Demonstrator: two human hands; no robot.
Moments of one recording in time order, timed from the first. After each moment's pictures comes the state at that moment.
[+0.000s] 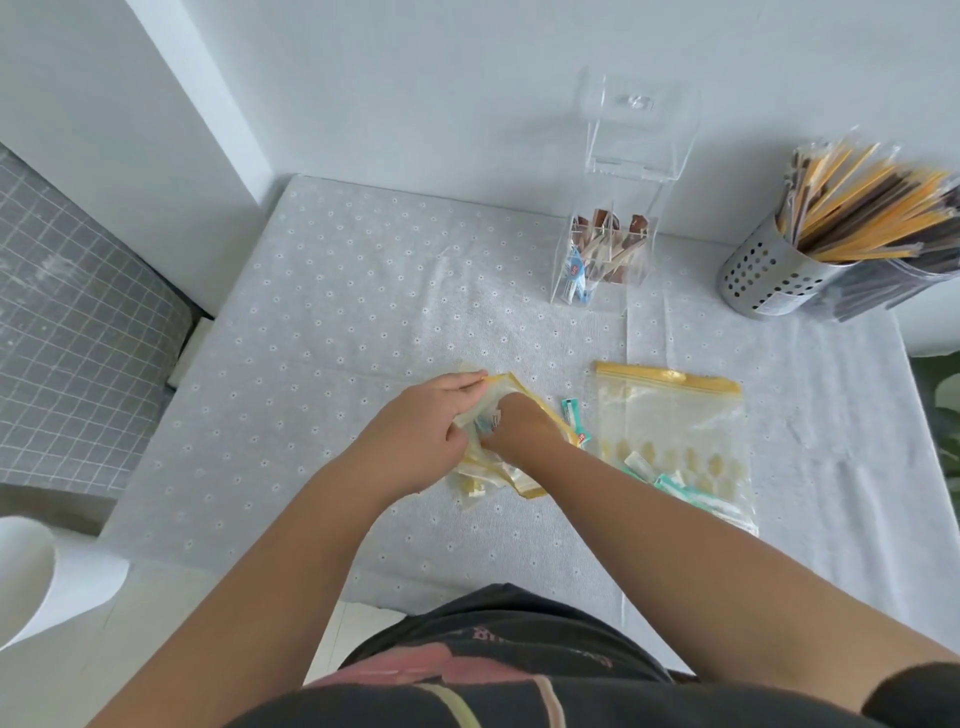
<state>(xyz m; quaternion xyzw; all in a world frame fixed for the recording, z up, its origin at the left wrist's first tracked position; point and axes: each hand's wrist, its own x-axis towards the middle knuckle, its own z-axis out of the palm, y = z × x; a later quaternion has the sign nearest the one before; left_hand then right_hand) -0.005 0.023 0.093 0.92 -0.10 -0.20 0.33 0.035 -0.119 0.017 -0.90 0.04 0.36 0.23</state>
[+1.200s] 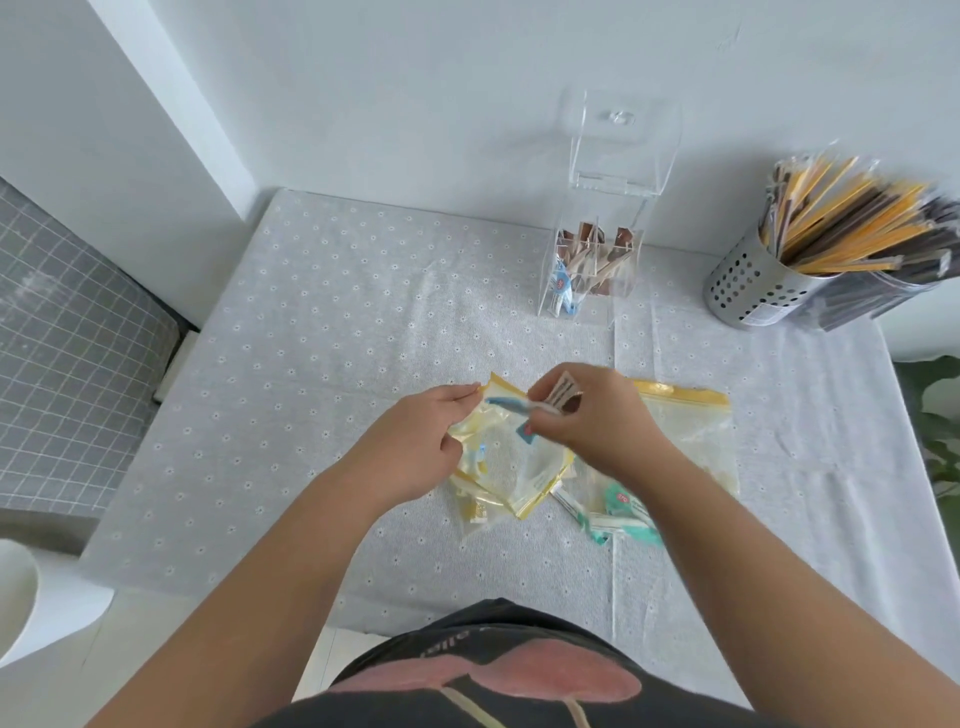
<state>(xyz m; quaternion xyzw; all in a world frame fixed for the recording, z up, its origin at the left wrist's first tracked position) 0.012 0.014 0.089 0.92 -0.09 -0.23 0.30 0.027 -0.192 0.110 -0.89 0.02 0.17 0.42</state>
